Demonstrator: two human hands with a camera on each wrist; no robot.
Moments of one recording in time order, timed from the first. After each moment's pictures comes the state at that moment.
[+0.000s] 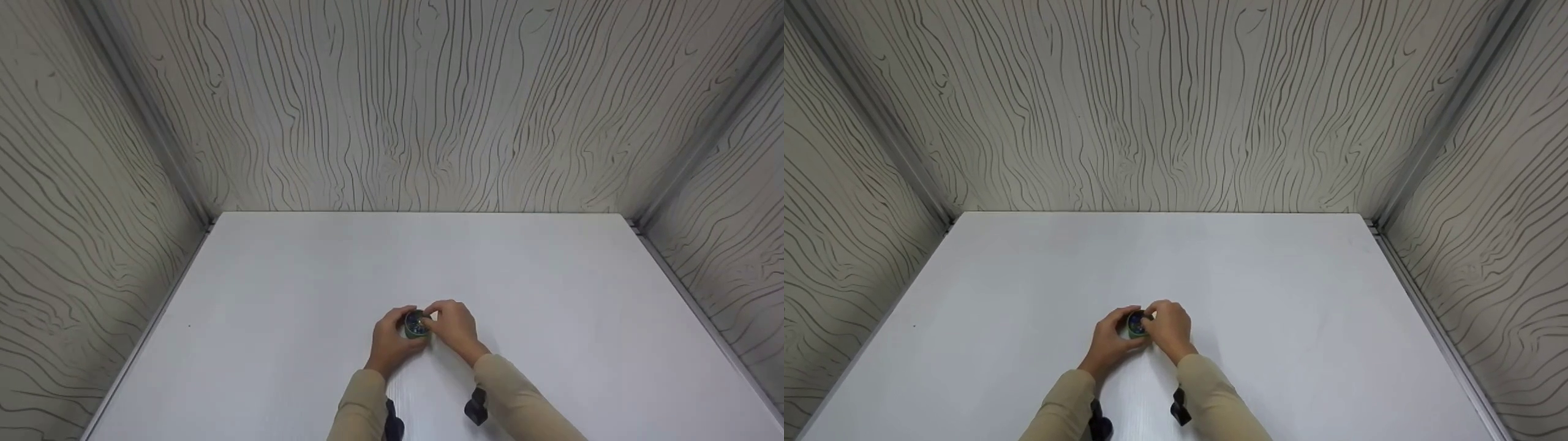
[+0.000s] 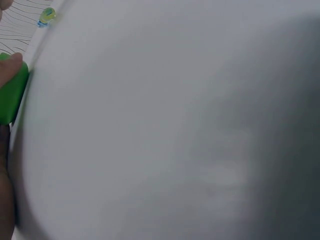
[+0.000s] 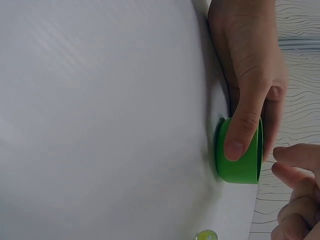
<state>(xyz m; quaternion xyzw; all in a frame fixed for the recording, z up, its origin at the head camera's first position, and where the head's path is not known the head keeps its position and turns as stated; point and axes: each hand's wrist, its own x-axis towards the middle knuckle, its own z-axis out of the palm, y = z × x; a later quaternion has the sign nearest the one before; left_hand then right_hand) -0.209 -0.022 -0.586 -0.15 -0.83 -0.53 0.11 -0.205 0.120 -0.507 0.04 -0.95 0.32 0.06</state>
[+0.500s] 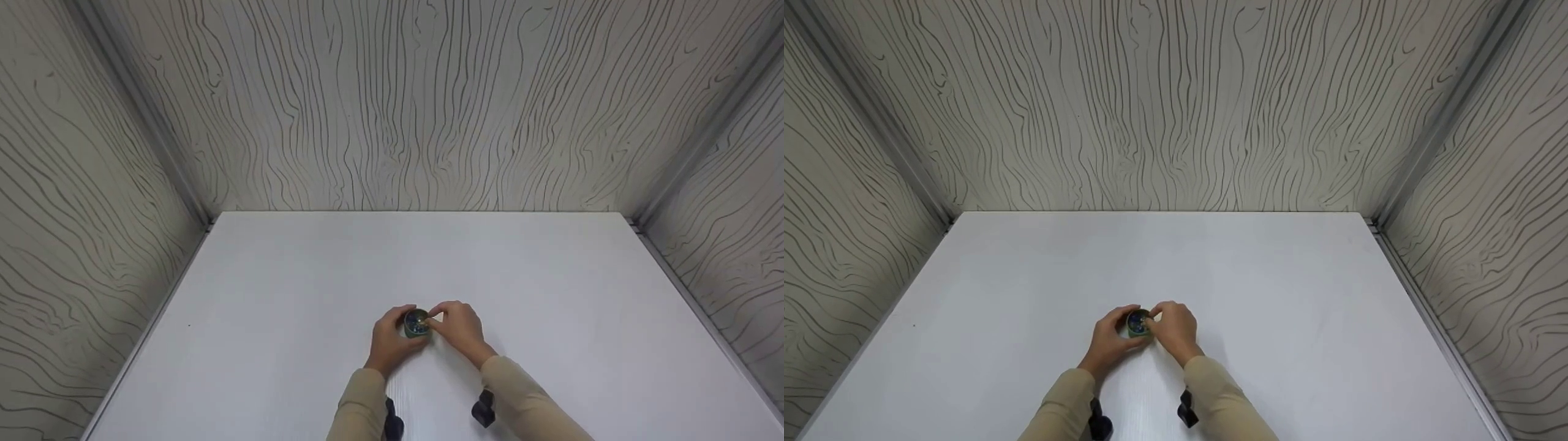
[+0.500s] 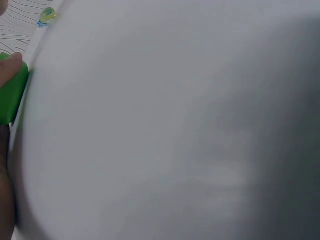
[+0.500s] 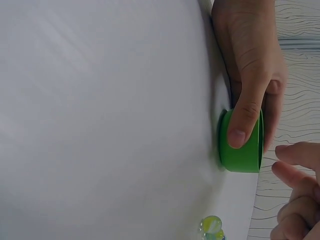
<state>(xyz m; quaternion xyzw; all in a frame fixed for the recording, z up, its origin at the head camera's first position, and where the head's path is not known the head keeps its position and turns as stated) -0.207 -0.022 -0.584 -0.14 -0.83 -0.53 0.10 -0.201 0.129 -0.506 0.04 -0.94 0.32 0.05</state>
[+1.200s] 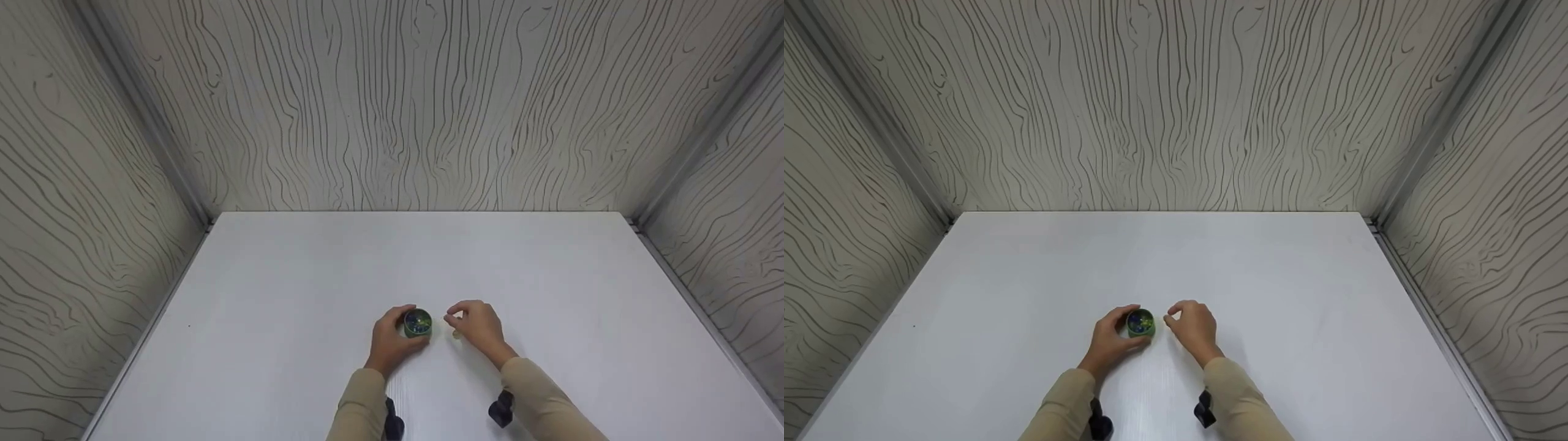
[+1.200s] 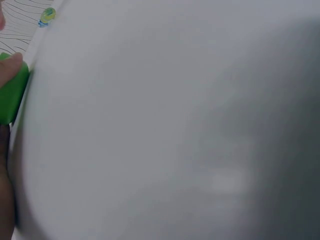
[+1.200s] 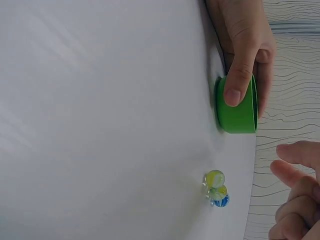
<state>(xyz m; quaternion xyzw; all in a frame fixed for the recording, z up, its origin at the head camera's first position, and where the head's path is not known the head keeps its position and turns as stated) -0.208 -0.020 -0.586 -0.12 -0.83 -0.53 0.09 -0.200 0.160 -0.503 -0.01 -0.94 0.33 0.03</state>
